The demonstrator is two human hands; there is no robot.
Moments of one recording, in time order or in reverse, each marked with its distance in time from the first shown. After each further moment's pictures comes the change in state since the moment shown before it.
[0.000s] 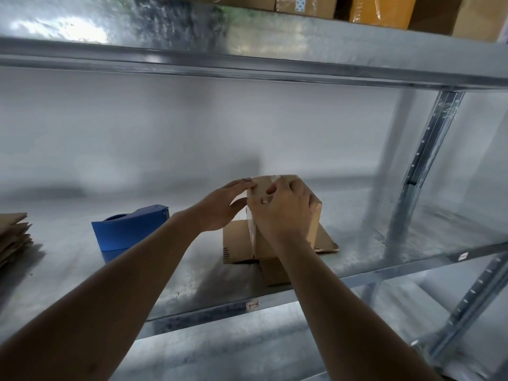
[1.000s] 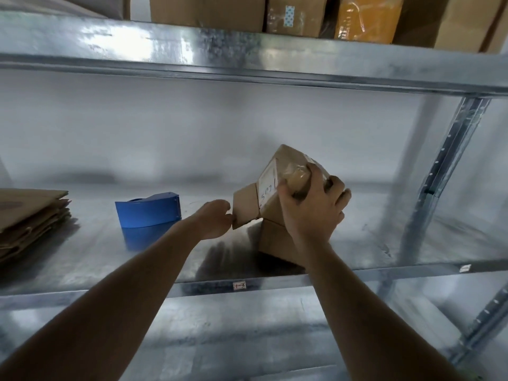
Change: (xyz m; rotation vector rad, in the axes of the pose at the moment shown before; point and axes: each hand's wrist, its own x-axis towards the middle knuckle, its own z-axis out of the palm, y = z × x) left_hand -0.047 0.052 0.014 0.141 -0.027 -0.556; right_hand 0.001 0.049 -0.043 0.168 0.170 0.121
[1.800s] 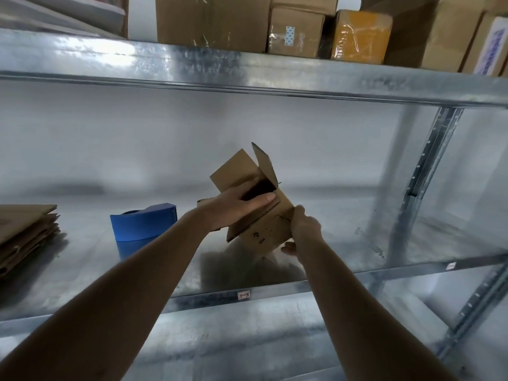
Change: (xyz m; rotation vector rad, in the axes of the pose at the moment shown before) left_hand -0.005 0.038 -0.040 -0.500 -0.160 0.372; right_hand -0.001 -0.007 0.000 0.540 -0.533 0.915
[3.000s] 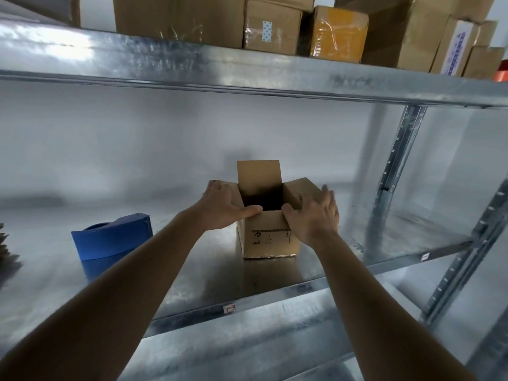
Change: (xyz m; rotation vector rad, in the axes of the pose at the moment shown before) left_hand 0.040 -0.006 0.002 0.424 0.130 -0.077; right_hand 0.011 -0.027 -0.045 -1.036 0.274 -0.549
